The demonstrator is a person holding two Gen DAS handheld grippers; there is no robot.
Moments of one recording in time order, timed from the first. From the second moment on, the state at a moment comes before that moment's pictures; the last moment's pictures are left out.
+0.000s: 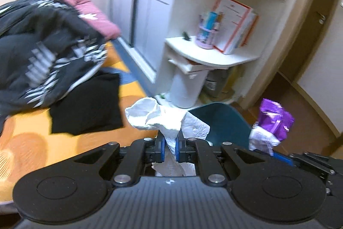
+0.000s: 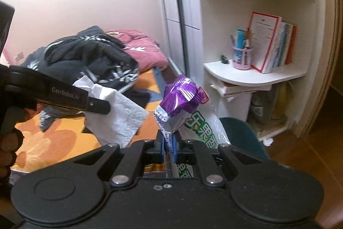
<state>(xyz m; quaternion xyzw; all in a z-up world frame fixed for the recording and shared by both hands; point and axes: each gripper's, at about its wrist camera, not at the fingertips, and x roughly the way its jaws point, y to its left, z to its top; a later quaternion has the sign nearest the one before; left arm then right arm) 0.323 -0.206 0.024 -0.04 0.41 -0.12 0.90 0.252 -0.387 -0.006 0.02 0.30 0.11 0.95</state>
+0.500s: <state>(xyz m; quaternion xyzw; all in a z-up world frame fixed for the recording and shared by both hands) 0.364 -0.321 -0.064 0.04 0.47 -0.19 0.86 0.303 -0.471 -0.068 0.12 0.33 0.05 0.94</state>
